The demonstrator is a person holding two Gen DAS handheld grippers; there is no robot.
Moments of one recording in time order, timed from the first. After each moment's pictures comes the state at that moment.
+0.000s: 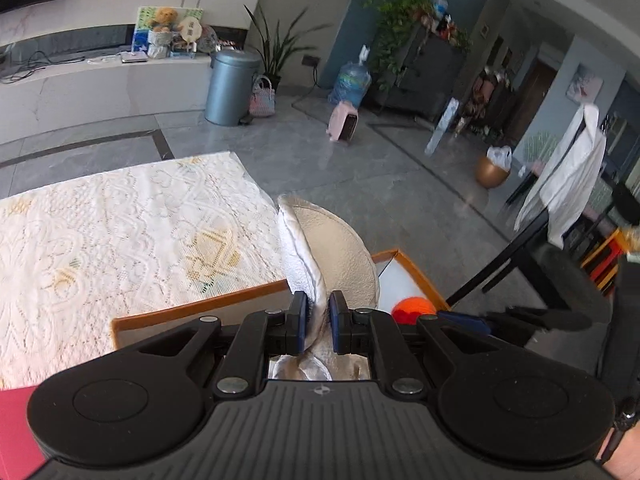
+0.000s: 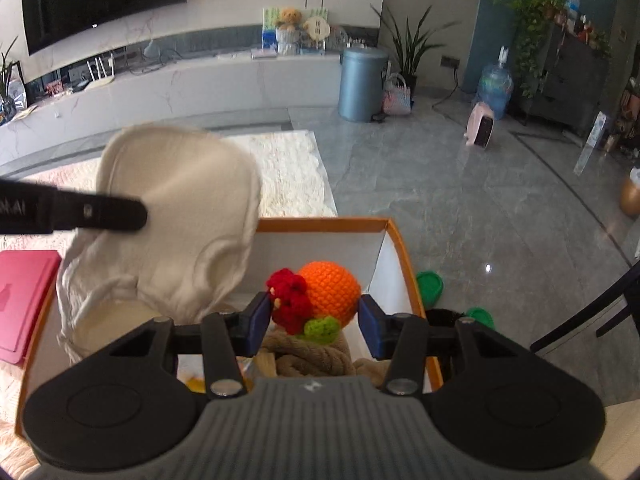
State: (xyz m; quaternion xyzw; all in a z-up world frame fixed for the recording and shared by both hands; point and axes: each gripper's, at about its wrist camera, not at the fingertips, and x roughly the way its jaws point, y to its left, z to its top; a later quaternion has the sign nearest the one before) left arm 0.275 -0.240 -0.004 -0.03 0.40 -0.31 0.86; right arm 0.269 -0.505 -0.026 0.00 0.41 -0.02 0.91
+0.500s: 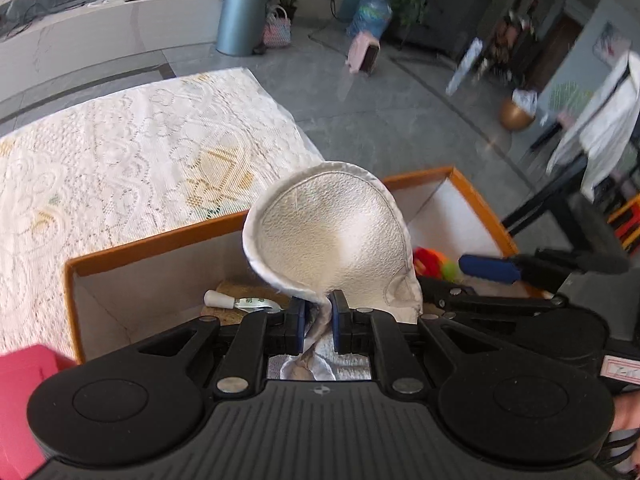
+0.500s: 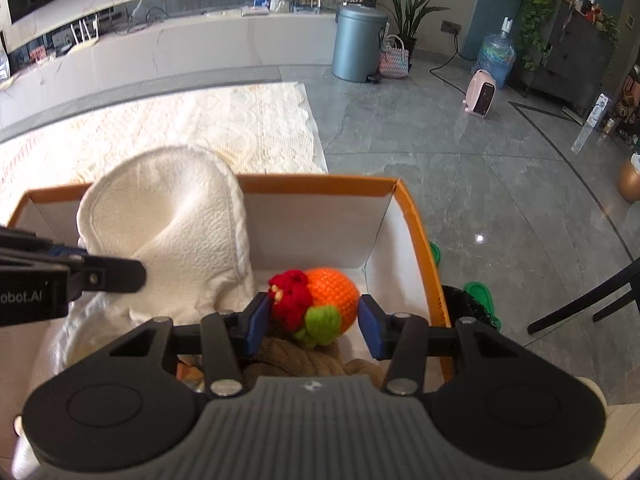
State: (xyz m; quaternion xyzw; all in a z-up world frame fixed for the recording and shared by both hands) left arm 0.295 -0.255 -0.066 0.01 0.48 -0.29 0.83; right arm 0.305 -0.511 -0.069 -0.02 0.46 -0.03 0.88
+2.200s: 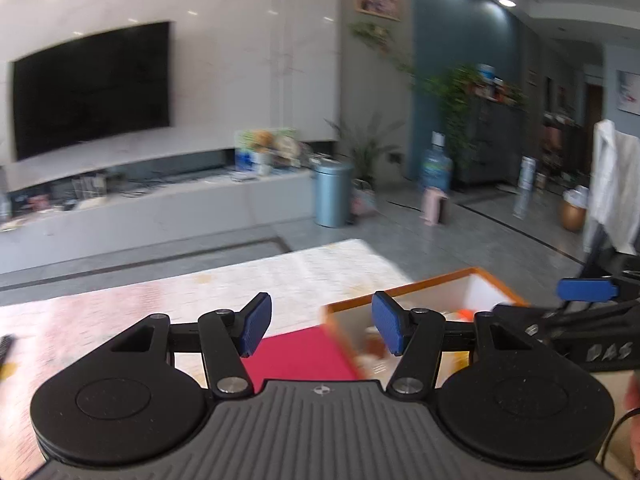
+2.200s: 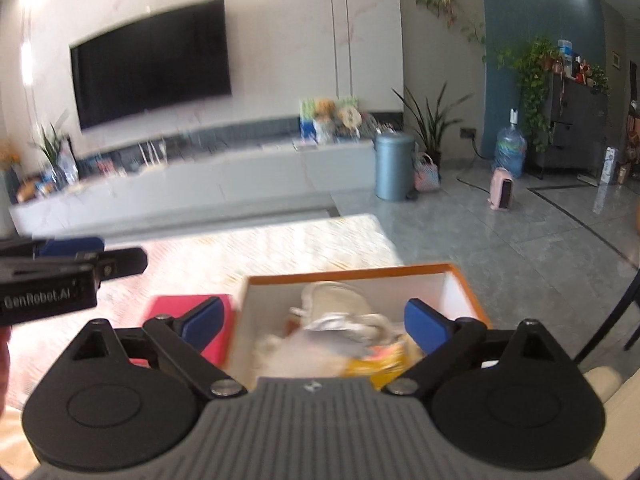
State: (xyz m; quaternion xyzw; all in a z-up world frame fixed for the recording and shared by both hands) left arm 0.090 -0.105 0.059 0.04 0.21 -0.14 0.97; right arm 0.104 -0.396 0.057 0.06 0.25 0.03 0.97
